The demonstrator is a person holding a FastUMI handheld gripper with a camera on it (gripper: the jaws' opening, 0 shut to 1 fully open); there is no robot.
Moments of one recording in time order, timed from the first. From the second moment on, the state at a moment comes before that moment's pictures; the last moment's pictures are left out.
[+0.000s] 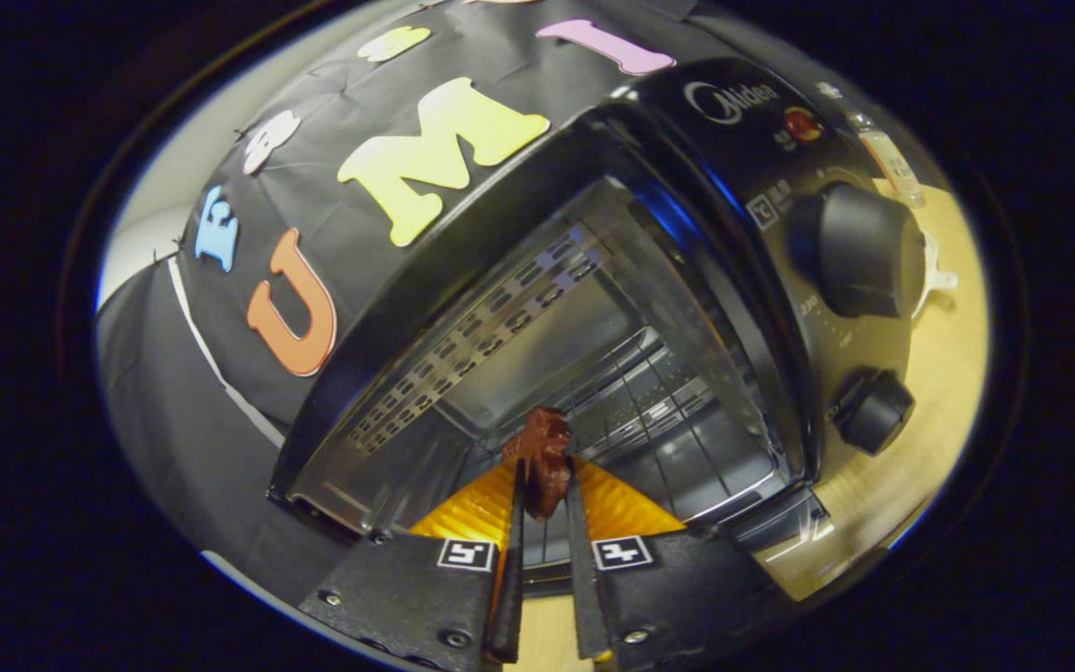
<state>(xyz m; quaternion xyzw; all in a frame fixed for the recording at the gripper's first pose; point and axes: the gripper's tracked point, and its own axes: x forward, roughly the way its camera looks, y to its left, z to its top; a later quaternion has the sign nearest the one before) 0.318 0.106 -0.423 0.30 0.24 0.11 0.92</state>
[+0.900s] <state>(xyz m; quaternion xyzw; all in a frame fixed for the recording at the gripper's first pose) 0.245 0.104 -0.372 0.23 0.13 0.16 0.95</state>
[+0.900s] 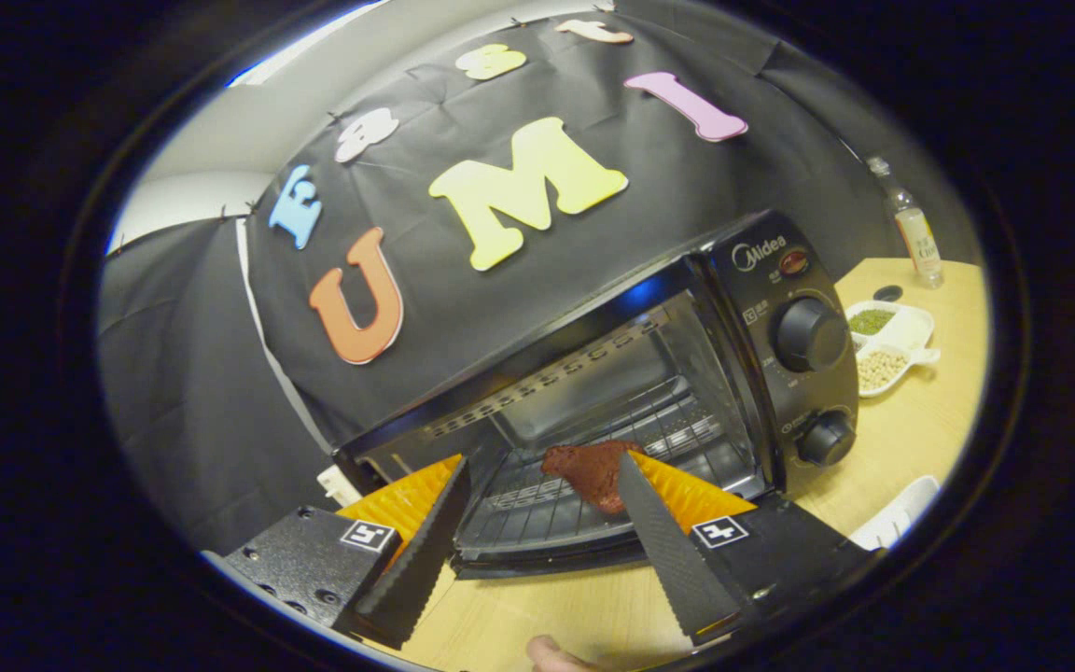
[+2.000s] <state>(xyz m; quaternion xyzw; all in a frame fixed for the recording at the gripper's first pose) 0.063 0.076 -0.447 -0.02 0.26 0.06 0.96</state>
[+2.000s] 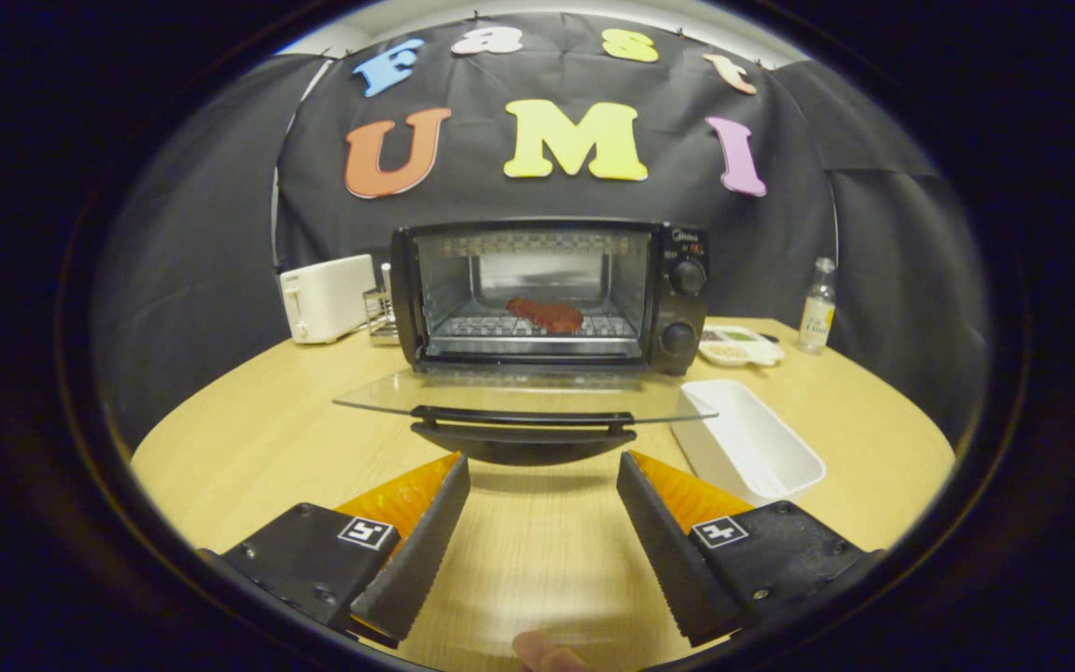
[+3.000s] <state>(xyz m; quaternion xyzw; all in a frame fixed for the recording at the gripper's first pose) 0.109 0.093 -0.388 -0.02 0.17 0.09 0.98</state>
